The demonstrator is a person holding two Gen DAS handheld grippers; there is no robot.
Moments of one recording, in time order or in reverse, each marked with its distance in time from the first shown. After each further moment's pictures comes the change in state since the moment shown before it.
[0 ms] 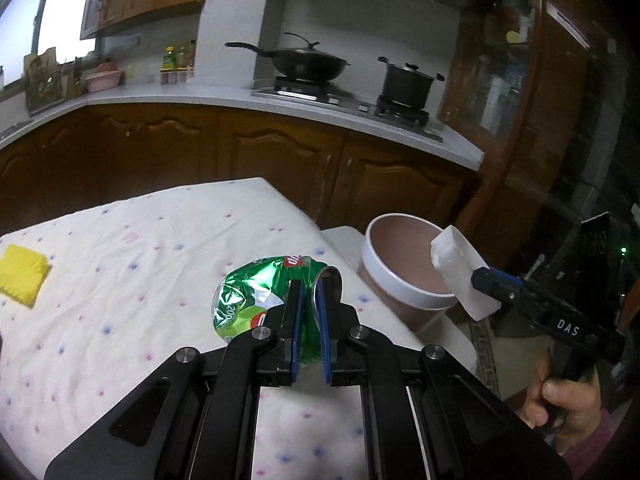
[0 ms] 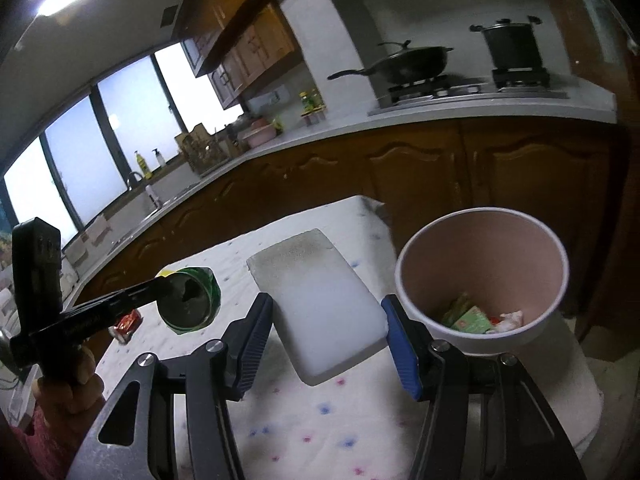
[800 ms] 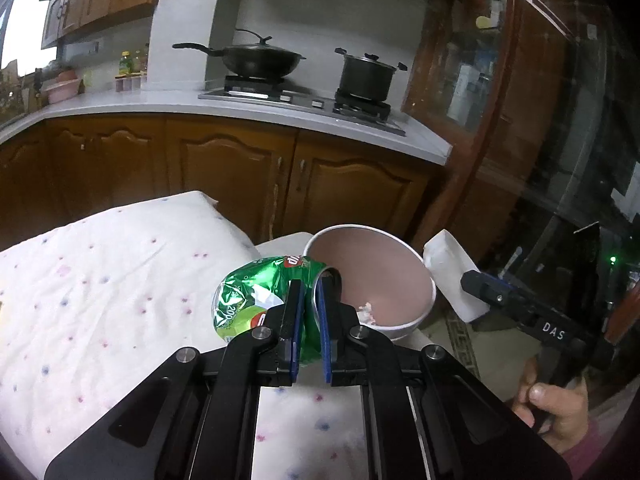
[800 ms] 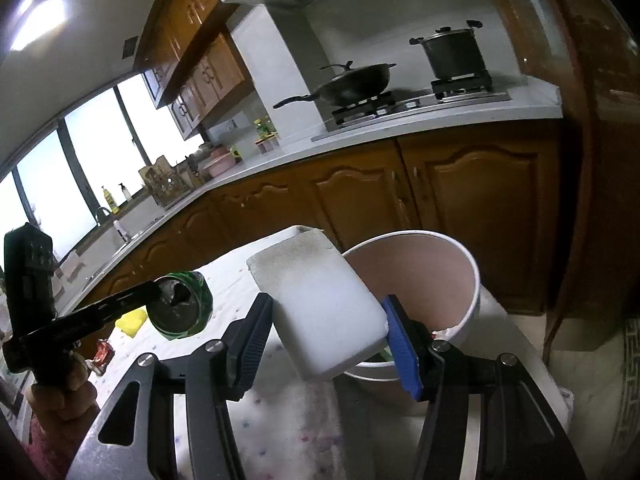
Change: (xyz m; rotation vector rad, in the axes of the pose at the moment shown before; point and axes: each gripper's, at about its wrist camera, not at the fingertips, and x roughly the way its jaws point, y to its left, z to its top) left arm 0.047 -0.061 0.031 0.053 0.019 -0.102; right arm -0.029 -0.068 0.013 0.084 -0.073 -0.111
